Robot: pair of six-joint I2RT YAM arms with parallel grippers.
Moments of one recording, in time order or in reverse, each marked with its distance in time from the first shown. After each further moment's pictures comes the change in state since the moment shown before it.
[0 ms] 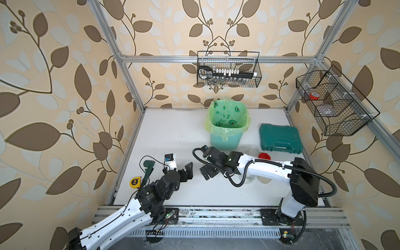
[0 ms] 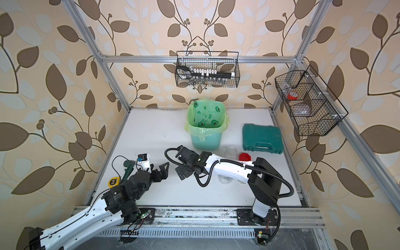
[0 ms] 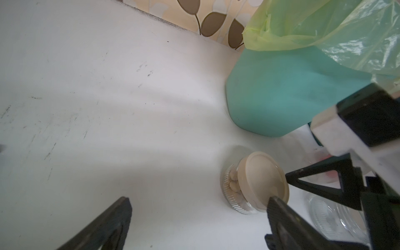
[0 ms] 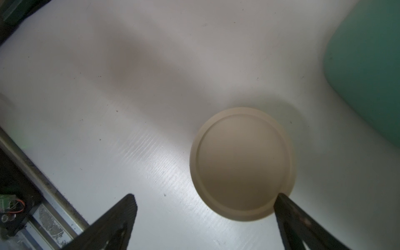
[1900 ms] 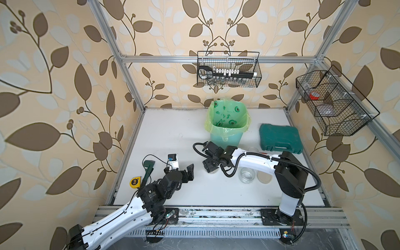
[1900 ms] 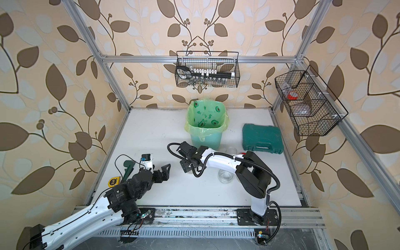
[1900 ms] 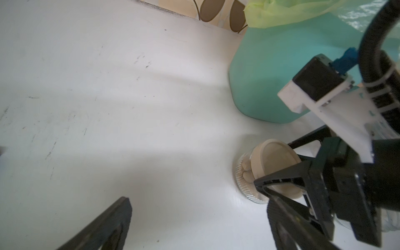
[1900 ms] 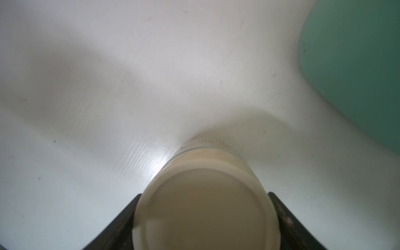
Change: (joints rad) left arm 0.000 0.061 0.000 0.019 0.048 0.066; right arm -0.083 0.111 0.056 -0.035 0.011 0.014
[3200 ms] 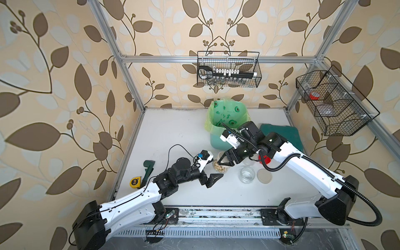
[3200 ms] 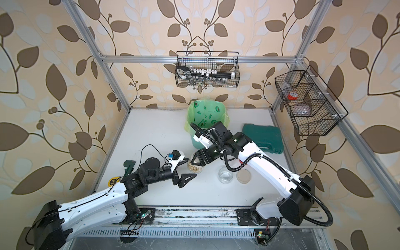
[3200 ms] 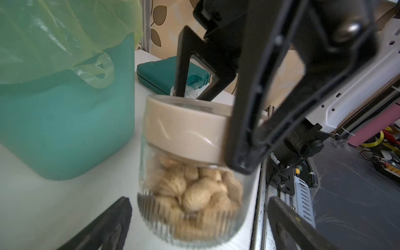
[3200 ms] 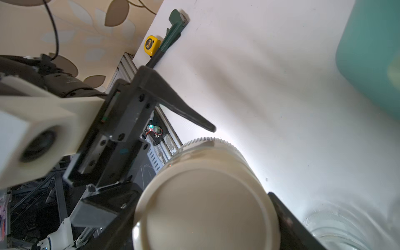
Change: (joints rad) left arm -0.001 0.382 0.132 0.538 0.785 0.505; right arm -0.228 -0.462 0.050 -0.331 -0.665 -0.203
